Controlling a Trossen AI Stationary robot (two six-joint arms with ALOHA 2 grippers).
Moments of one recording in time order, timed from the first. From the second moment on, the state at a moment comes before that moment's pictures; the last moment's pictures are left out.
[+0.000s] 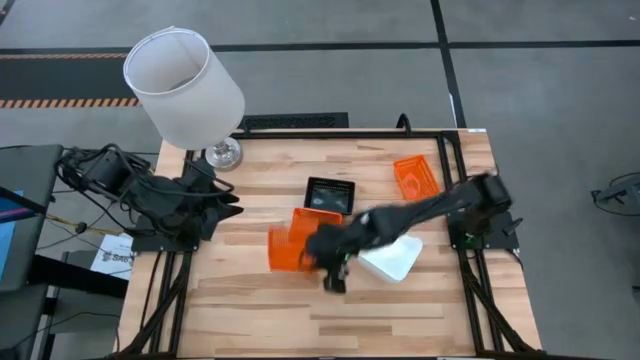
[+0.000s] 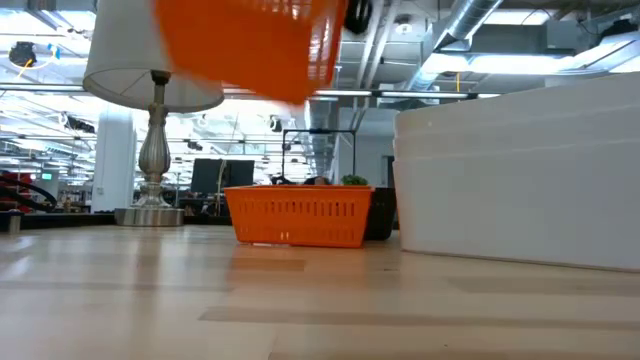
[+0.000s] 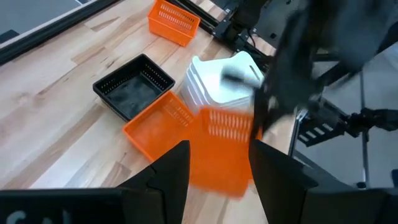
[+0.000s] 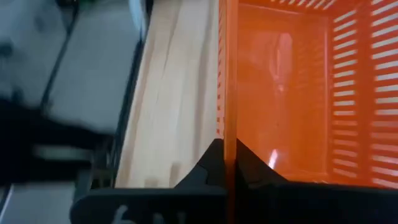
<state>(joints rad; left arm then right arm) -0.44 1.09 1.60 -1.21 -0.46 -0.90 0.27 1.83 1.63 -0.55 -0.10 0.32</state>
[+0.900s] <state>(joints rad) -0.44 1.06 1.60 -1.19 -0.58 -0.82 -0.13 1.47 1.23 -1.42 0.56 0.87</state>
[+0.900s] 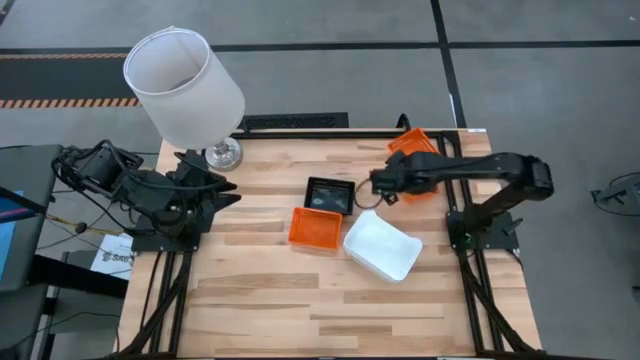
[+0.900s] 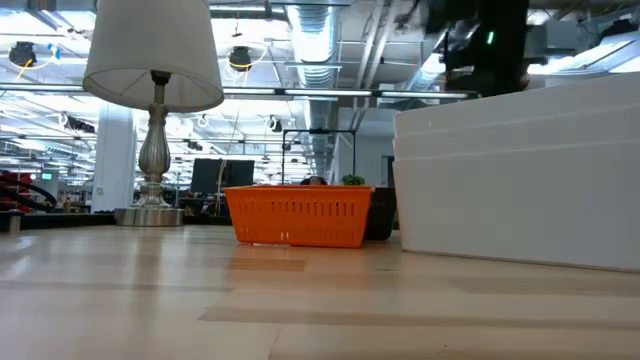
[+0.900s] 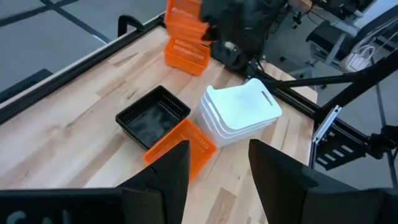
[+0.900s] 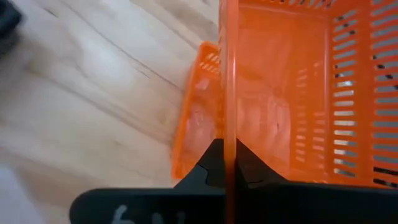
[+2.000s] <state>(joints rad) -0.44 1.06 1.60 -1.25 -0.56 -0.84 -0.29 1.36 0.96 -1.10 0.36 0.73</state>
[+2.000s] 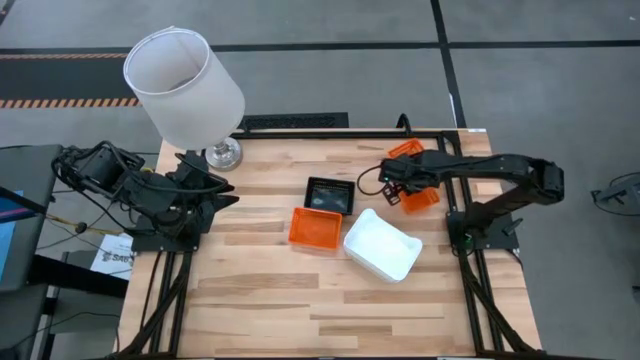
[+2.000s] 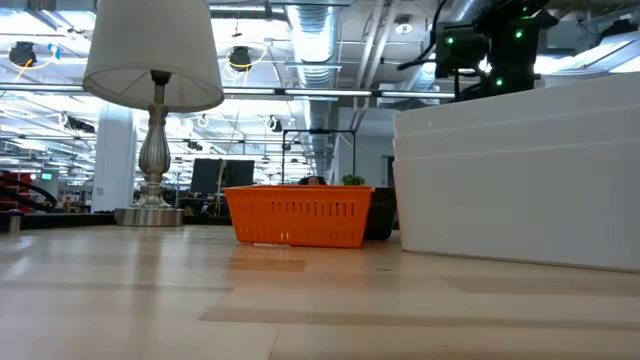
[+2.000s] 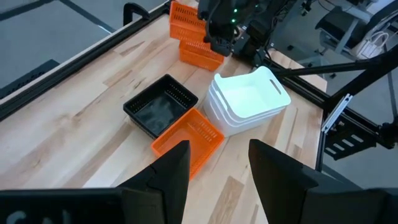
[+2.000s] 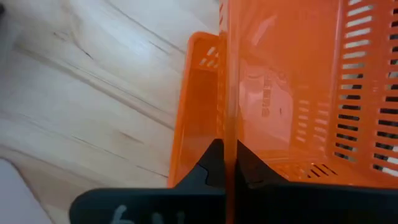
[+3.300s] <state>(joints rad) -0.44 1.06 1.60 -1.25 -0.59 -0.86 -0.13 1.40 0.86 -1.06 0.26 0.94</state>
